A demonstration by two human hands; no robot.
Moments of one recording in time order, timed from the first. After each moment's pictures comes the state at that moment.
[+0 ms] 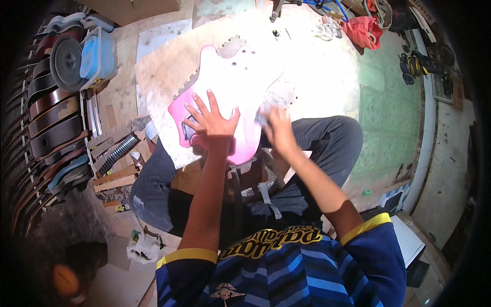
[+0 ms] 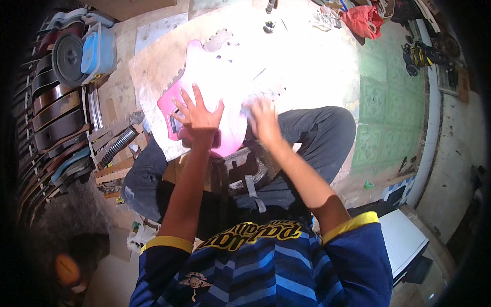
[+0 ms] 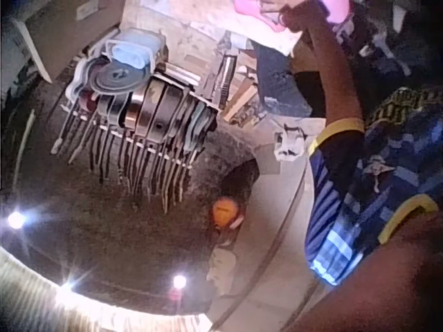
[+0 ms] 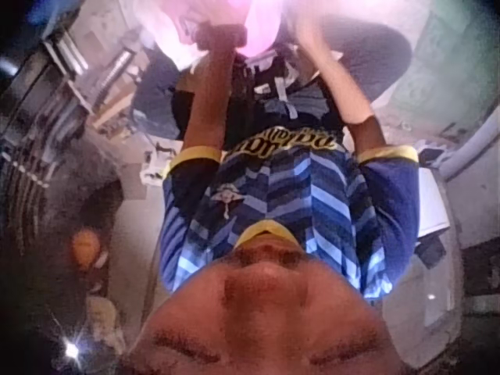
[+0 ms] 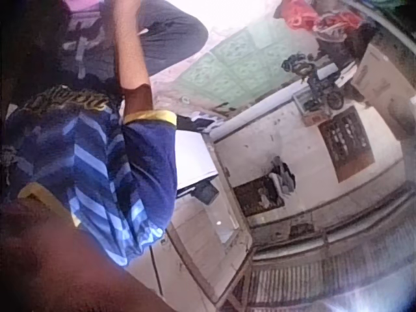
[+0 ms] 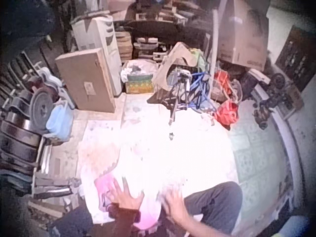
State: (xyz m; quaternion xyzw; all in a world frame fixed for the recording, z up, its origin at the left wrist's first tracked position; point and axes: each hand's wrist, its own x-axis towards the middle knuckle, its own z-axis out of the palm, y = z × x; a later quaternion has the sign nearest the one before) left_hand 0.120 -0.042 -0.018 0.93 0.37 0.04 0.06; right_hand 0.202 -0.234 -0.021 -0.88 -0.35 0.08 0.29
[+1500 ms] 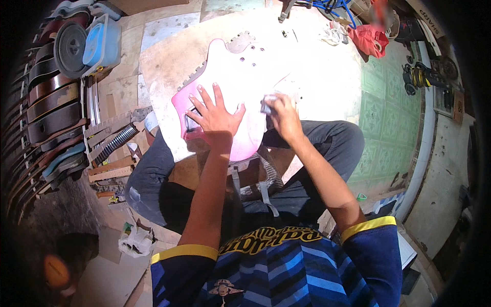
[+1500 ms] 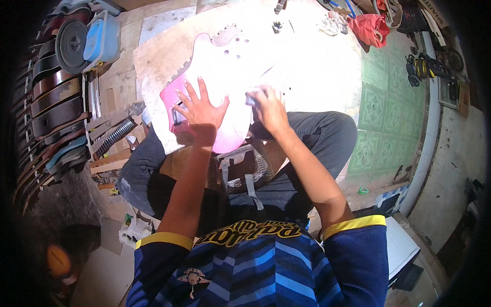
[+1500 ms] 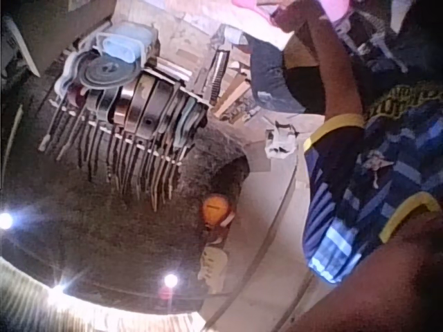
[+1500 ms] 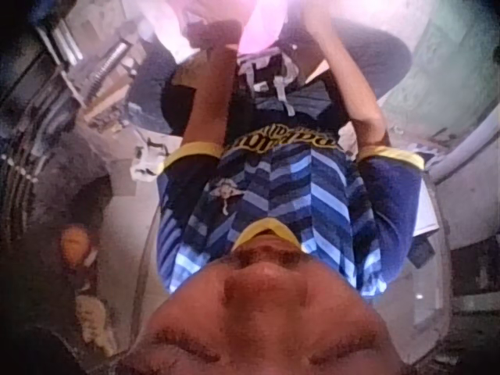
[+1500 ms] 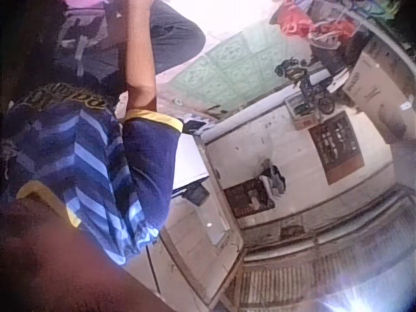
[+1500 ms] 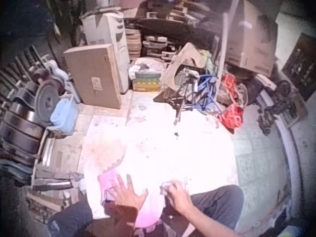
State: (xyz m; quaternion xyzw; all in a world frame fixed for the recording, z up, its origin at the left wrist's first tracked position) left_hand 0.125 -0.038 -0.010 0.92 0.38 0.02 0.06; right_hand 0.238 -0.223 -0.008 -0.87 -0.39 0.11 0.29
